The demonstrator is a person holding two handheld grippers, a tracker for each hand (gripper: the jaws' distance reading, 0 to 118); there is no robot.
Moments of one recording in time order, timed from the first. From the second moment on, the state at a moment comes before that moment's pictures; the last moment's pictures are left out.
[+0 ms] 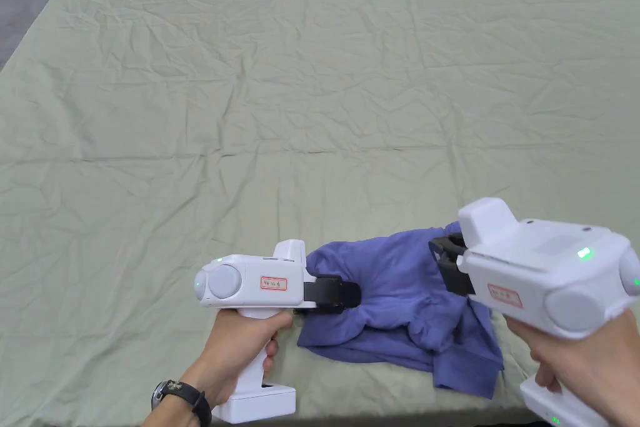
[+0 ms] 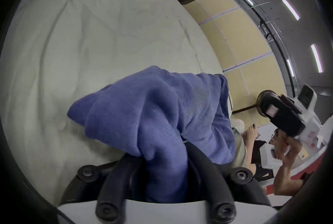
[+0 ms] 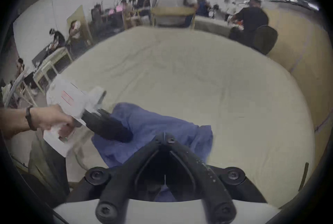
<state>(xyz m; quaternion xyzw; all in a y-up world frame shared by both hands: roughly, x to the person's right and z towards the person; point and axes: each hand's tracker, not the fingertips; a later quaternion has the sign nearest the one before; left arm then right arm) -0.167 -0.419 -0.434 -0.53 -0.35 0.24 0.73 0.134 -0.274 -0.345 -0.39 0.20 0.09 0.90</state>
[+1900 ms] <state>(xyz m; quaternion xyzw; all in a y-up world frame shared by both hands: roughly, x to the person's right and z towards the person) -0.630 -0.340 -0.391 -0.54 0.08 0.01 0.84 -0.260 -0.266 -0.397 -0.33 0.47 0.12 0.81</state>
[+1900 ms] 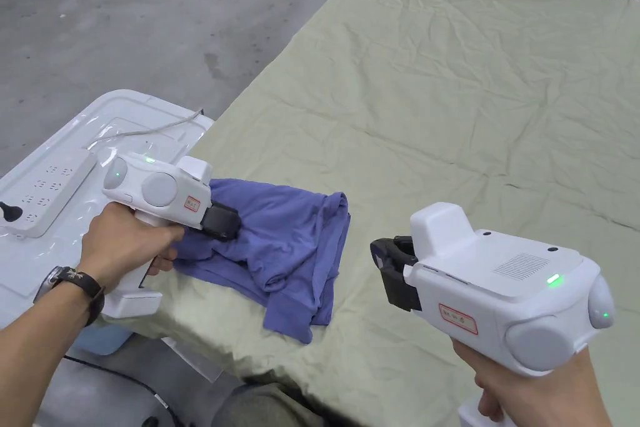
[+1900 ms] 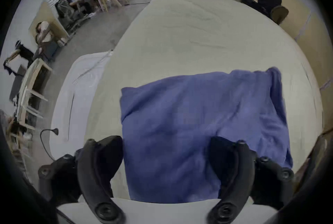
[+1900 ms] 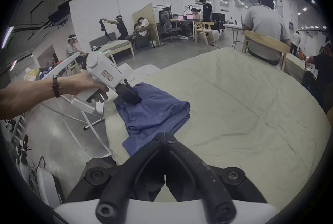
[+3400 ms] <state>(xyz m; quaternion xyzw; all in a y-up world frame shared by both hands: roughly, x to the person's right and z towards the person) -0.190 -0.064 -0.397 -0.10 0.03 -0.02 0.99 0.171 -0.060 -0.372 -0.10 0.00 0.06 0.99</state>
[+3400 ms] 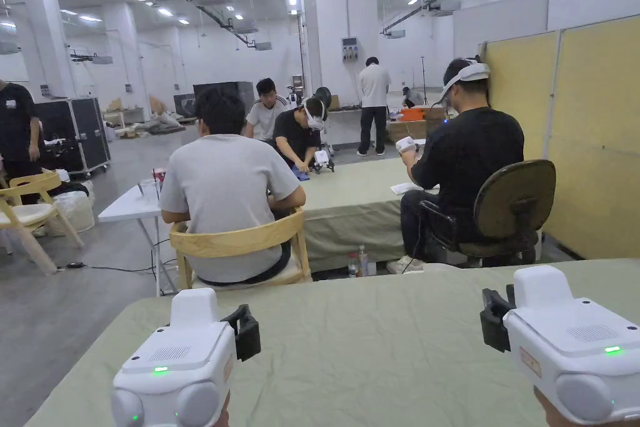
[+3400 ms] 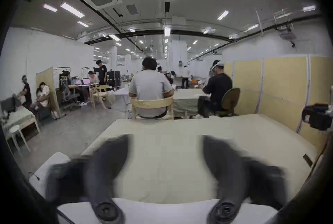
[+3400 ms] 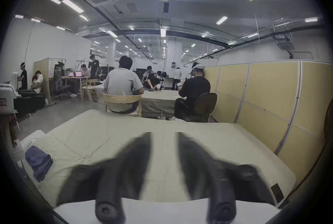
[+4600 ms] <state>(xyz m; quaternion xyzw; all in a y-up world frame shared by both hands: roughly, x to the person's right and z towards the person) -0.207 -0.046 -0.428 -0.13 0.02 0.01 0.99 0.176 -0.043 -0.407 -0.09 0.00 0.03 1.00</state>
